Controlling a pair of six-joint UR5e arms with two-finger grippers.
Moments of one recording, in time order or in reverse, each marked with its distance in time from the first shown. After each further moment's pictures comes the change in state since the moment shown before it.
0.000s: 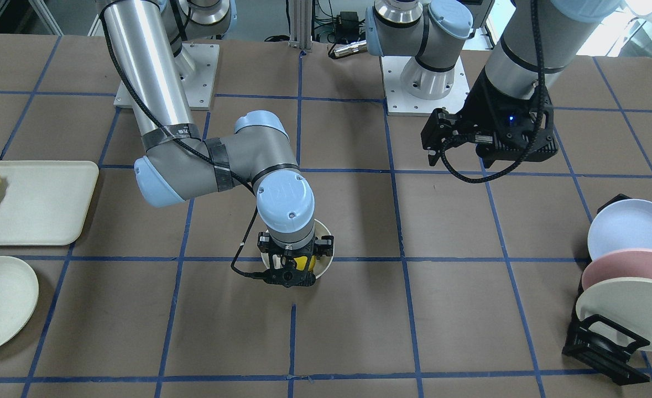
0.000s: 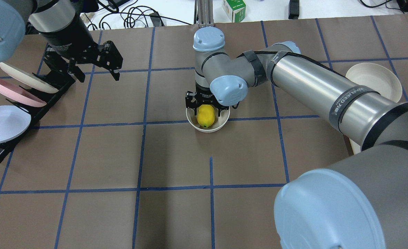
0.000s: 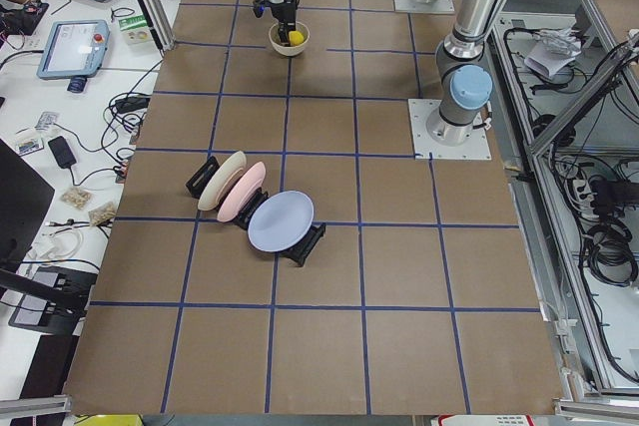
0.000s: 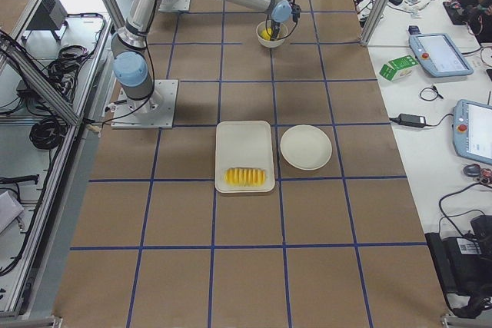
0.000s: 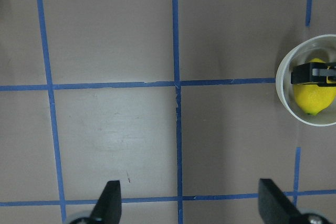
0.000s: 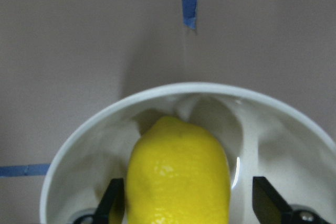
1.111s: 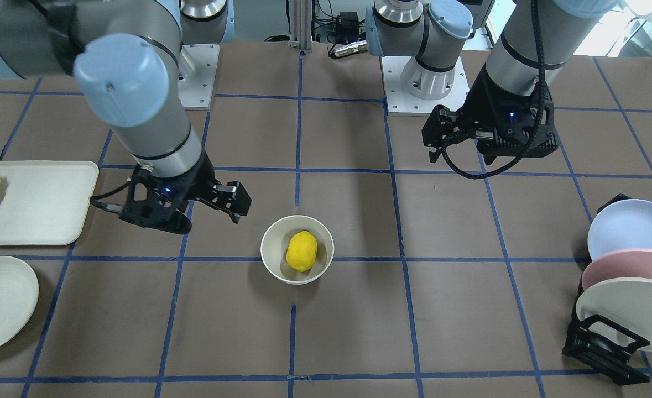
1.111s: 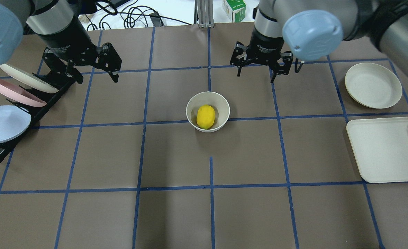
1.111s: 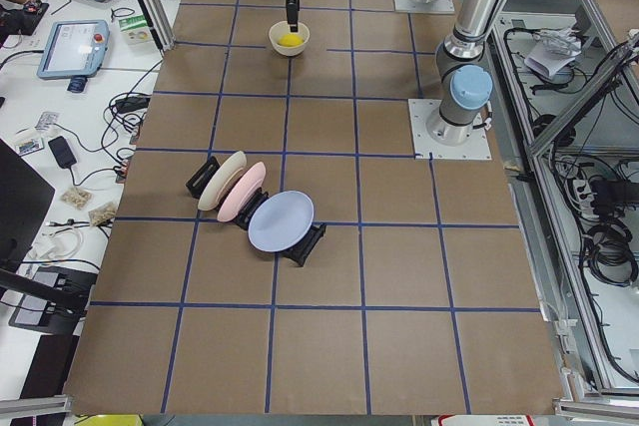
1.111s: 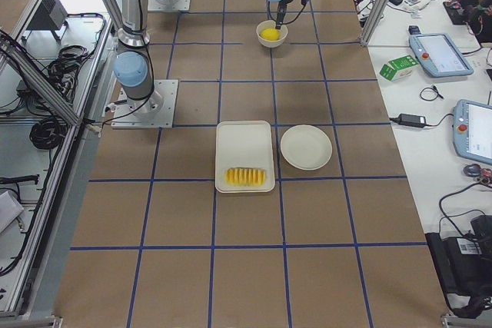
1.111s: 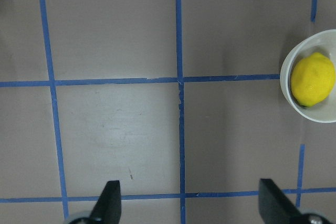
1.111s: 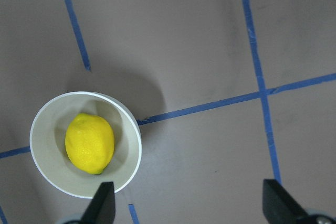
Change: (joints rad) left arm 0.003 0.016 -0.014 0.001 0.003 0.002; right arm -0.245 -0.366 0.004 0.293 -0.016 -0.053
